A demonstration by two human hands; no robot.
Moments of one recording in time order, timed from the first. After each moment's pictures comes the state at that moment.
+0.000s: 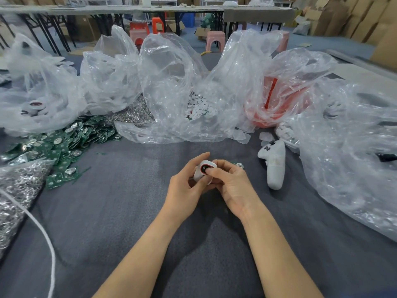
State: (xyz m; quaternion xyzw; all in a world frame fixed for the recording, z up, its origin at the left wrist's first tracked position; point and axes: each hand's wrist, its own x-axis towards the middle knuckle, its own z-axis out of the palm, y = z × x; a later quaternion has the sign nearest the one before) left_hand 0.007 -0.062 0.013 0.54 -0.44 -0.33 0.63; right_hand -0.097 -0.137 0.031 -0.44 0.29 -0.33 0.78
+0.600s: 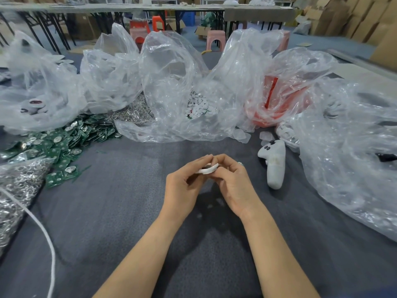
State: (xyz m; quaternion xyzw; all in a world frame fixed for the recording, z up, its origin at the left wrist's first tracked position) left_hand 0.006 -0.063 0.014 0.57 -0.49 -0.18 0.63; right_hand -0.097 -0.135 0.034 -0.51 0.22 -0.37 0.74
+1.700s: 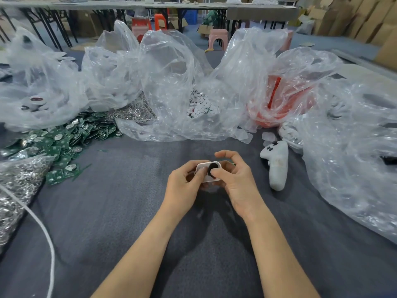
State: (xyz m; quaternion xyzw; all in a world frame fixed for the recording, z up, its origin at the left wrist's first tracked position) left_hand 0.010 -0.063 0.022 0.61 -0.43 -0.27 0.61; right_hand -0.101 -0.137 0.032 -0.53 0.29 -0.37 0.71
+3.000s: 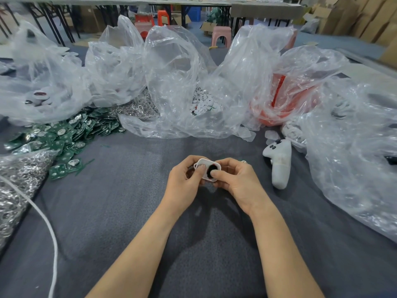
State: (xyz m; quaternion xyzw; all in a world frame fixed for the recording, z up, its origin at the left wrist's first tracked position) left_hand 0.014 -0.062 0.022 0.60 -0.43 -0.27 0.61; right_hand -0.106 -0.140 0.033 -0.56 0.34 -0.30 0.69
